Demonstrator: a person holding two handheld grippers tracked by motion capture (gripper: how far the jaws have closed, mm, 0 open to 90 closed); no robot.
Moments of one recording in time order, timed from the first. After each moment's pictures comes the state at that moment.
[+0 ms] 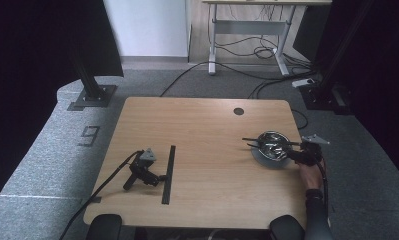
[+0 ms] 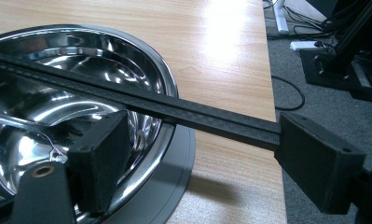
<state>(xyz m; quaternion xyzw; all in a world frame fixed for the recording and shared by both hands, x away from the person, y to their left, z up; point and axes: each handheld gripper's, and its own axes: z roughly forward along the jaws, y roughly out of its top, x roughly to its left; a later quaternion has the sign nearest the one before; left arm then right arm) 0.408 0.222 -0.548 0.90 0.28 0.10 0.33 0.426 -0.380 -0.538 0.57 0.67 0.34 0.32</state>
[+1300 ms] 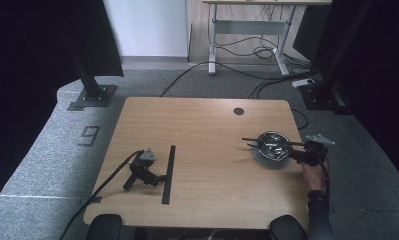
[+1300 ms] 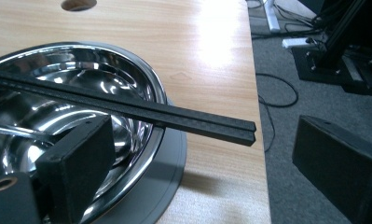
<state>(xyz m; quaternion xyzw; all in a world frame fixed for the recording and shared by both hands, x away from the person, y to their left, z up) 0.408 0.222 -0.548 0.90 0.28 0.10 0.33 0.419 -0.383 -0.524 0.59 0.66 0.34 0.32</state>
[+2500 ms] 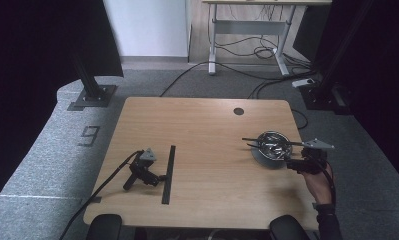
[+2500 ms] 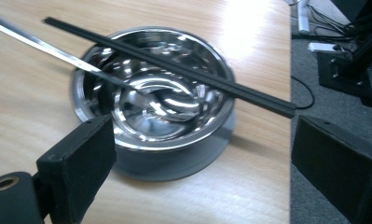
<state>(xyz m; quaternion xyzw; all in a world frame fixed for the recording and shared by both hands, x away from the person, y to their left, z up) 0.408 0.222 -0.548 0.90 0.28 0.10 0.33 0.368 -0.352 -0.483 0.53 0.72 0.32 0.30</state>
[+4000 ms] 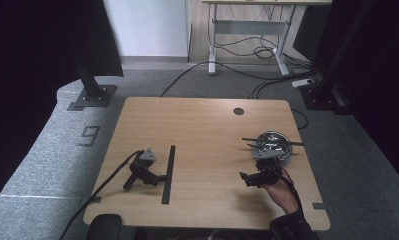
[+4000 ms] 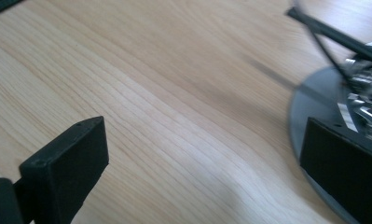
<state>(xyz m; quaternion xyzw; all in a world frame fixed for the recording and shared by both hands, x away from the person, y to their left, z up) 0.408 0.222 -0.548 0.90 0.28 0.10 0.33 0.355 -0.220 -0.499 0.42 0.82 0.34 0.18</state>
